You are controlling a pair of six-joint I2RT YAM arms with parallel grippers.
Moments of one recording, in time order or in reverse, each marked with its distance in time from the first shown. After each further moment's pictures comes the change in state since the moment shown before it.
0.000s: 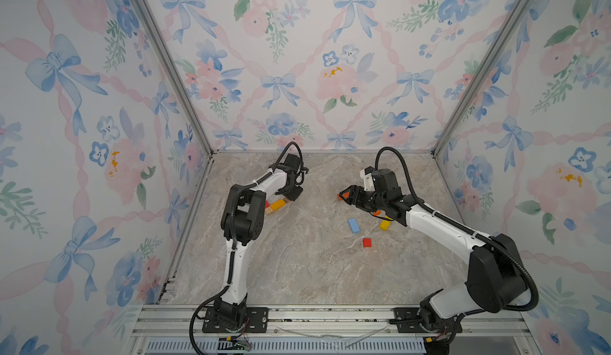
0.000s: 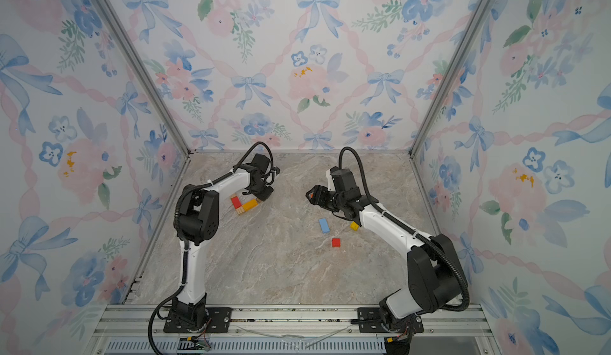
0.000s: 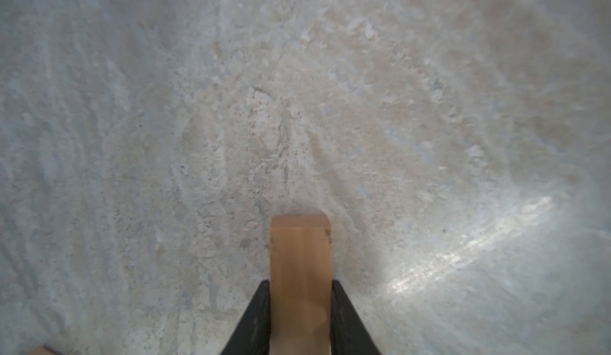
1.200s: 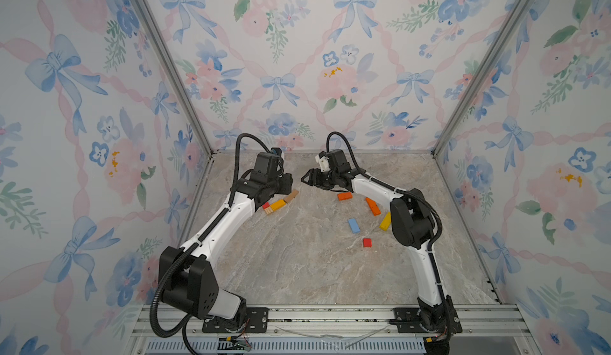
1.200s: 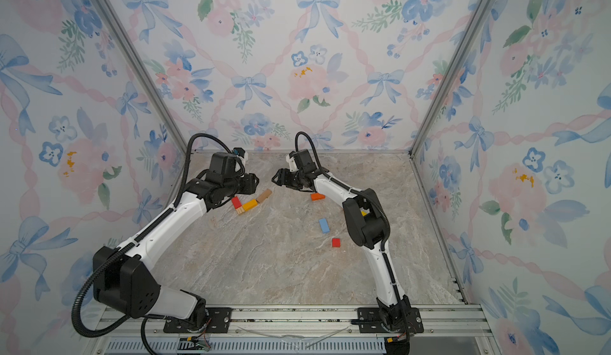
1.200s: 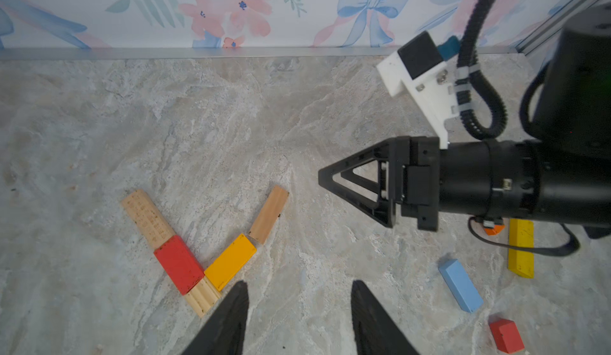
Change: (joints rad) left arm -0.004 -0.807 -0.519 0.219 0.058 -0.581; right arm 0.091 0.827 0.871 -0.082 -0.144 -0.098
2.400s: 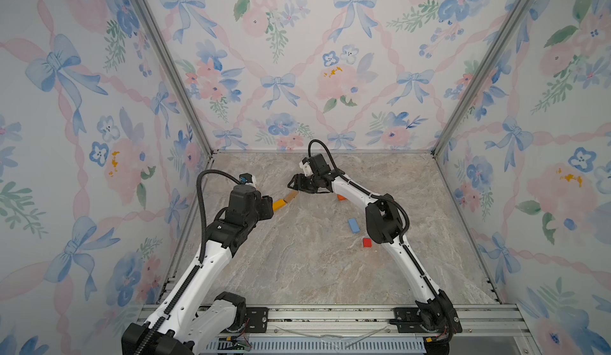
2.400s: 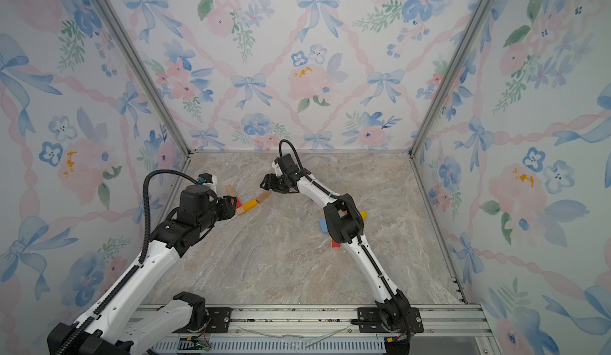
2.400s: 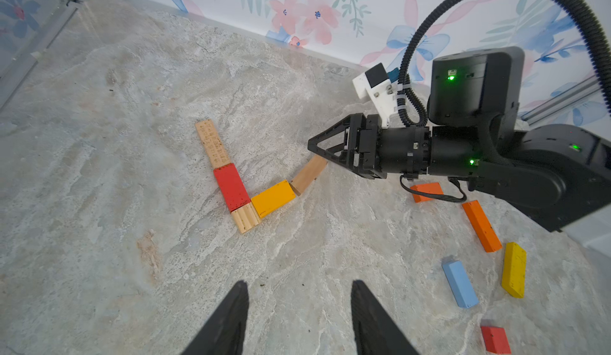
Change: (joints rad) left arm 0.064 -0.423 -0.364 0.048 -0.070 -0.165; right arm 0.057 0.356 0.477 -0.202 0.000 -0.005
